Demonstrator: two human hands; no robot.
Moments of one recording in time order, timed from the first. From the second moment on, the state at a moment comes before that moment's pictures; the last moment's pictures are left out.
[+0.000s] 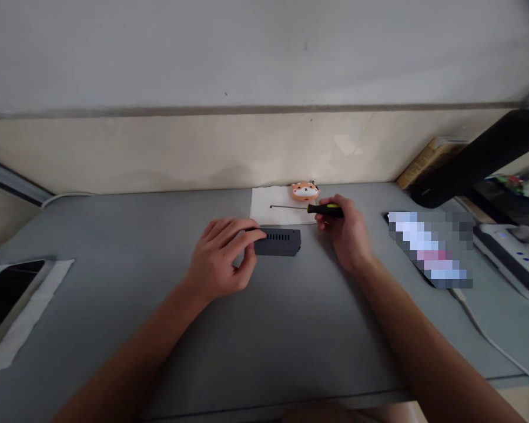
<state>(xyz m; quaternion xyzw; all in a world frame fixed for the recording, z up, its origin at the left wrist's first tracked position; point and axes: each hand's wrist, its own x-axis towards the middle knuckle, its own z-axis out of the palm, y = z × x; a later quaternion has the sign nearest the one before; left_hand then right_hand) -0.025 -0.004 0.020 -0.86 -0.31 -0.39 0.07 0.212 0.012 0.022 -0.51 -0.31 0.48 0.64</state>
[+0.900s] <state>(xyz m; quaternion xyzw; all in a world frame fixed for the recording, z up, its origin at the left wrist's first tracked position) -0.009 -0.016 0.013 -0.88 -0.33 -0.34 0.09 0.217 0.010 0.038 -0.47 -0.19 0.49 0.71</state>
